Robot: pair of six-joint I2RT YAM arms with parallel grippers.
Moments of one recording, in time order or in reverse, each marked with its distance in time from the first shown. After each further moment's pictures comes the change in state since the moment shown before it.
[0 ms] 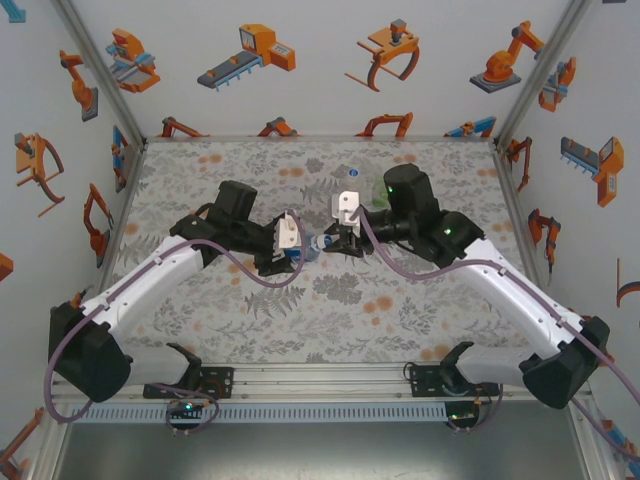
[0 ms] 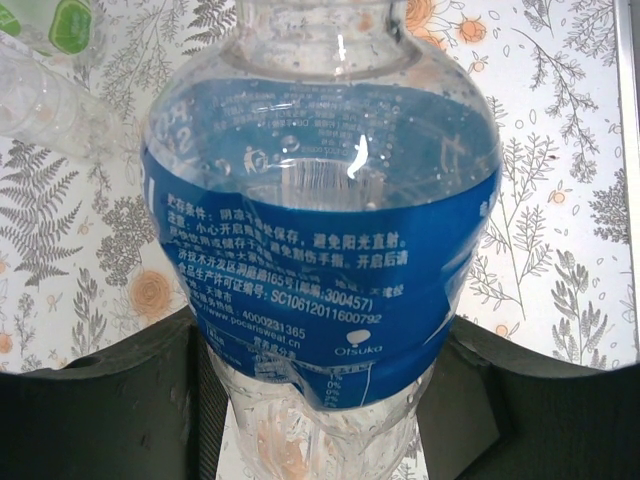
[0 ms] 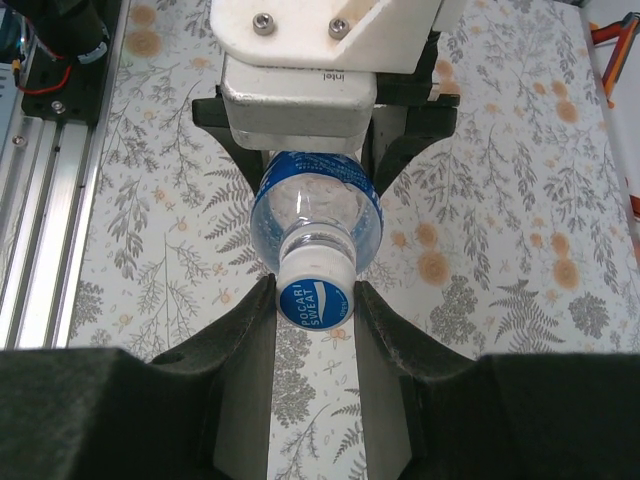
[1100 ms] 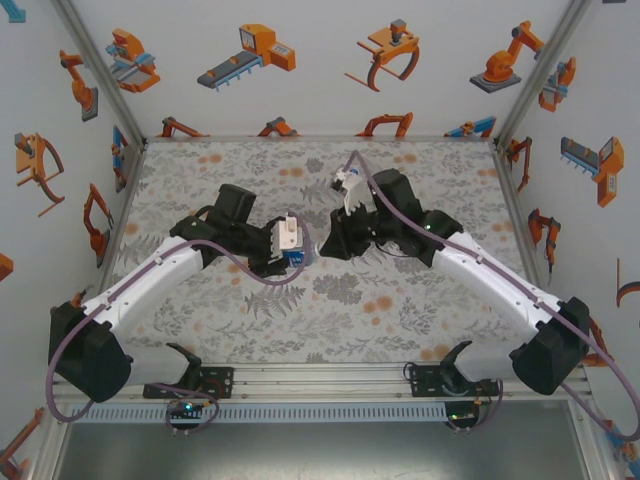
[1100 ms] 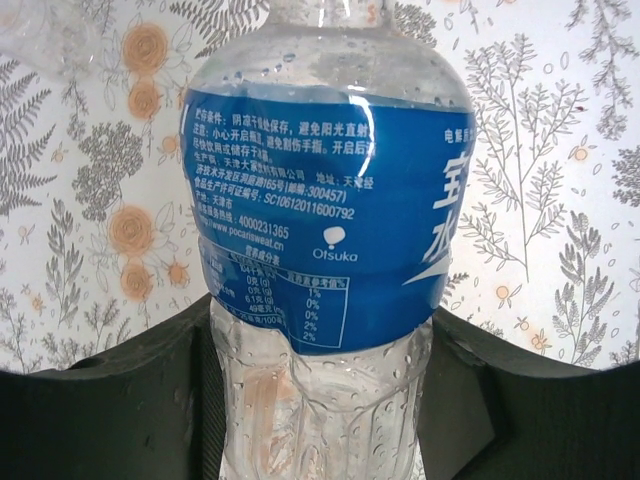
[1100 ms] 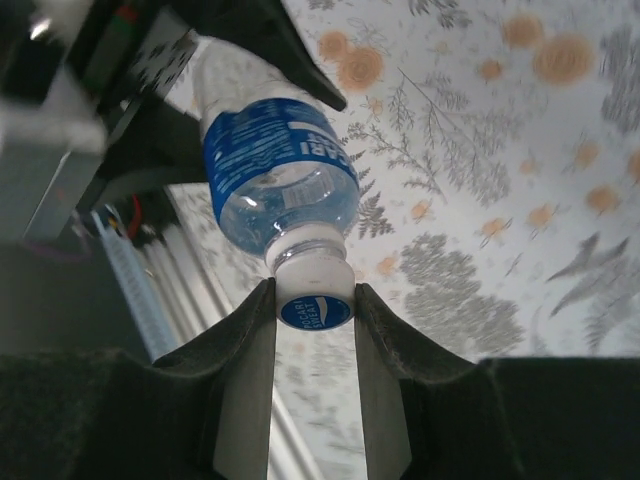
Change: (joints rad) left arm 0.012 -0.001 -0.022 -0.037 -0.112 -0.022; right arm -0.002 0.087 -0.069 0.056 0.261 0.923
